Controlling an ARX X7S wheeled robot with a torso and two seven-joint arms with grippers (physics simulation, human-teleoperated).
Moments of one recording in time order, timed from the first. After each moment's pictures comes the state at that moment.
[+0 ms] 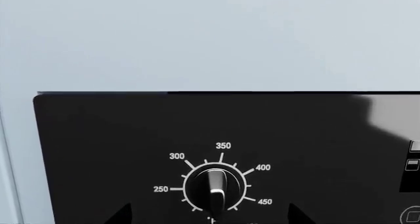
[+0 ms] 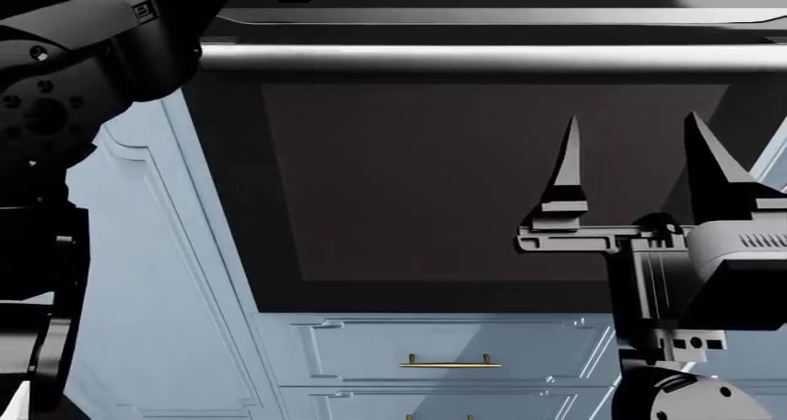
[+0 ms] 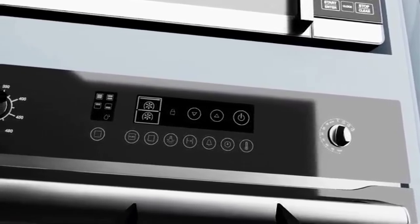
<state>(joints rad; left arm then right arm) -1.48 -0.33 0.42 -0.19 -0.92 -0.94 -0.55 0.28 0.39 -0.14 -0.75 0.24 0.39 0.36</state>
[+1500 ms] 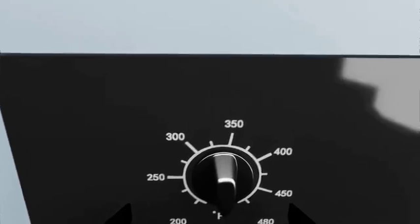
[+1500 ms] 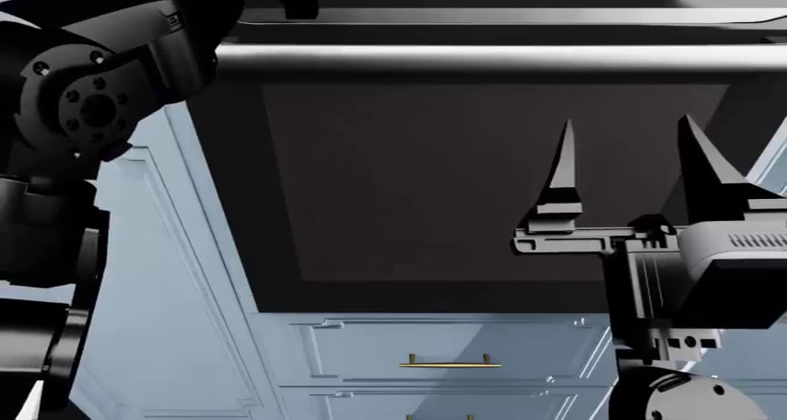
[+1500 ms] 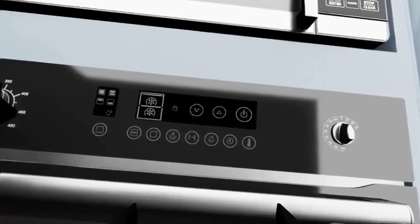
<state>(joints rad) -1.49 -0.30 0.48 -0.35 -0.86 -0.85 -0.47 0.29 0.40 -0.16 -0.73 0.25 0.38 0.38</state>
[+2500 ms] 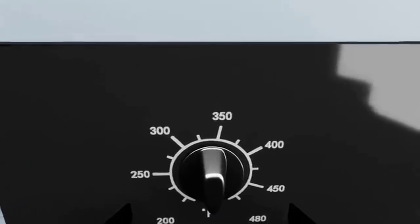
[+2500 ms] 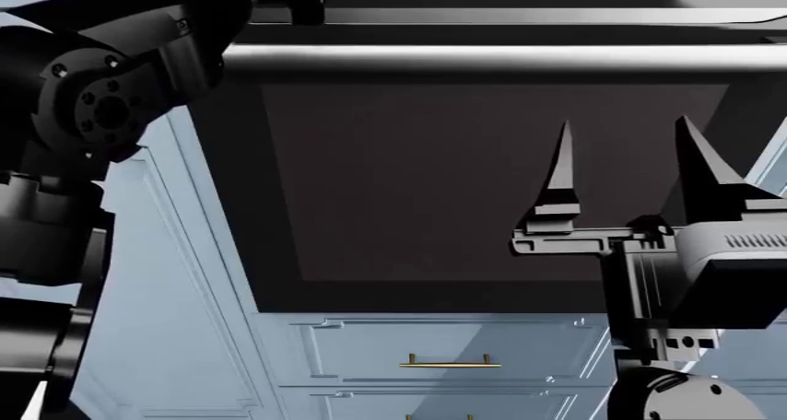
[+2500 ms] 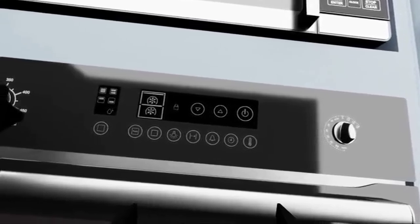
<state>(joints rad) -1.49 -0.30 0.50 -0.39 -0.85 -0.82 -0.43 0.29 0.41 -0.17 -0.73 0.25 0.37 0.39</state>
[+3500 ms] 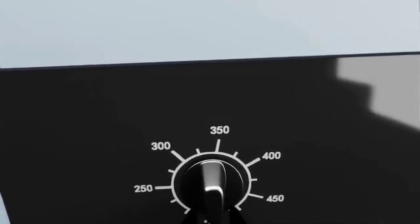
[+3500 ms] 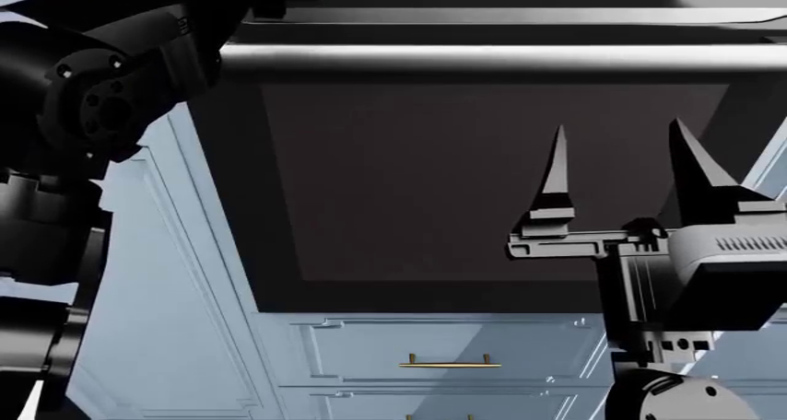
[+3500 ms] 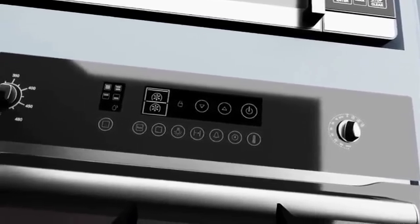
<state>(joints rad) -1.49 -0.30 0.53 -0.38 -0.82 -0.80 -0.41 0.28 0.43 -0.19 -0.73 0.26 0.36 0.40</state>
